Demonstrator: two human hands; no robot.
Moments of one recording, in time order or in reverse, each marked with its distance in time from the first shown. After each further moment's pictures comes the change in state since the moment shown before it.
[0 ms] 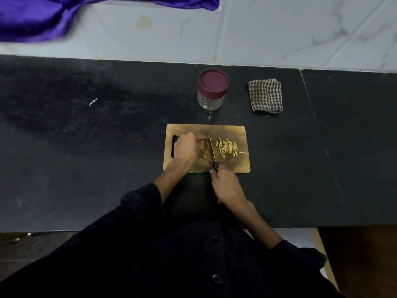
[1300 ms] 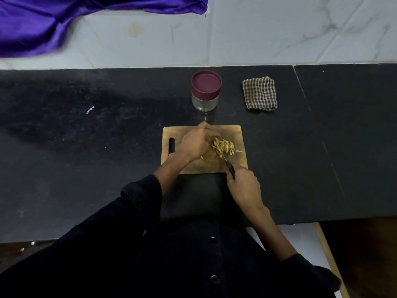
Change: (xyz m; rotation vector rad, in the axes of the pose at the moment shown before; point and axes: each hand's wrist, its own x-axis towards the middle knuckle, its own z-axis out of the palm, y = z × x) left_hand 0.009 0.038 -0.029 -0.063 -0.269 0.271; right_hand -0.015 0.031 -0.025 -0.128 0.233 -0.061
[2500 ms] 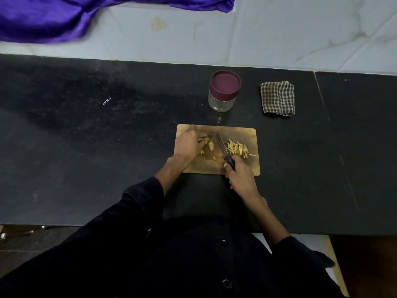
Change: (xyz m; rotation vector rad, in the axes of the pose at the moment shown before) left_hand -0.024 -0.044 -0.005 0.059 0.213 -0.232; right_hand 0.037 -0.018 0.023 0.322 -0.122 -0.009
